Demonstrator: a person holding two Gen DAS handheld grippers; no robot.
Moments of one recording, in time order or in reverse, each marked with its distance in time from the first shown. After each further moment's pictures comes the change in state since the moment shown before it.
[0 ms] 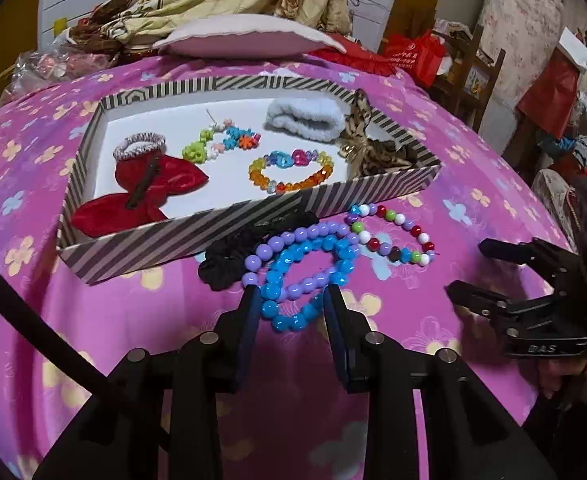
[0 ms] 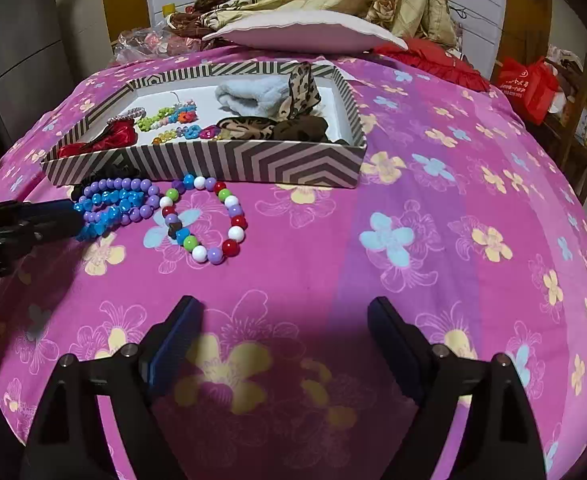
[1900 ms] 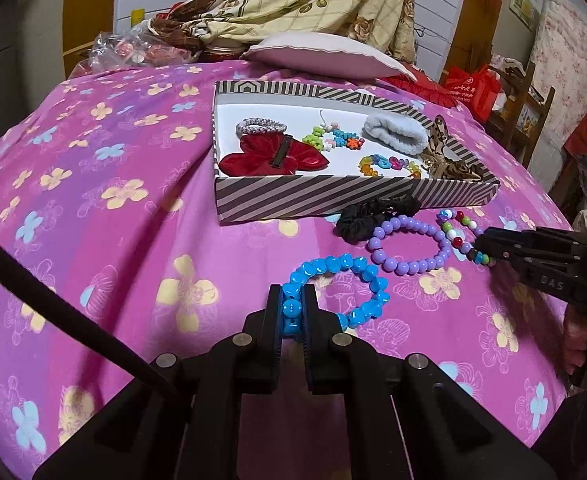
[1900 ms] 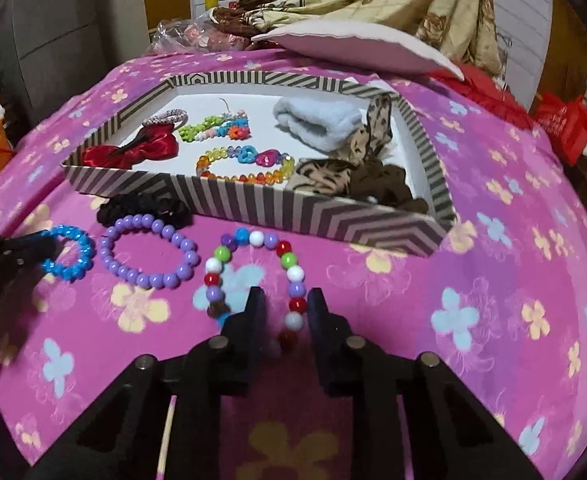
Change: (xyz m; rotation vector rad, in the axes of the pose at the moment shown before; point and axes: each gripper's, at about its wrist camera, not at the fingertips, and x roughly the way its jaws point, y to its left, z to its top) left arm -0.041 0.051 -0.042 -0.134 -0.100 0.163; right arm 0.015 0.033 0.033 -0.094 -0.001 0.092
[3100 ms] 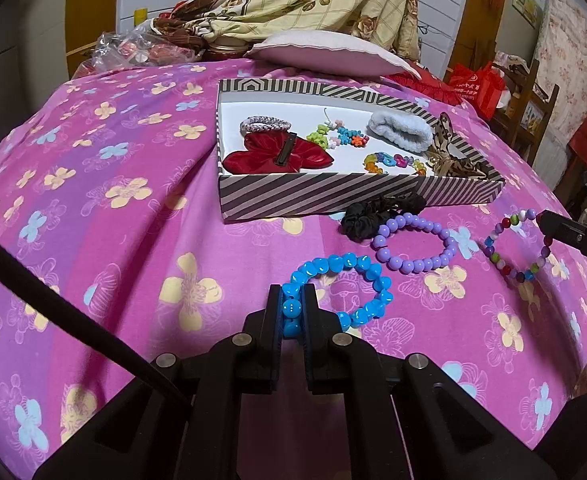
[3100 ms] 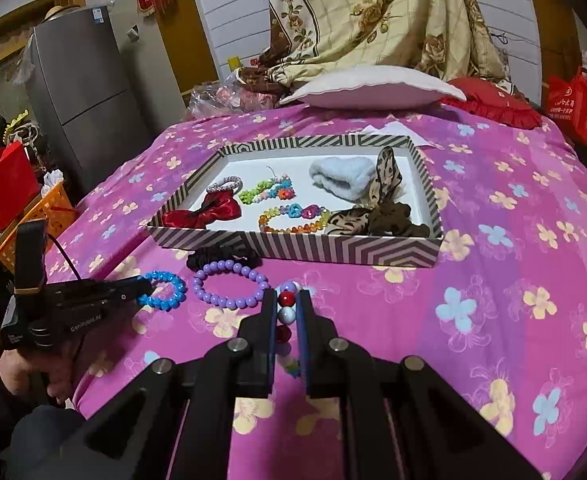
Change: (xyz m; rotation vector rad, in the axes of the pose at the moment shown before) left arm 0.001 0.003 -0.001 0.002 0.006 0.015; right arm -0.061 -0.005 -0.009 0.078 -0.190 0.194
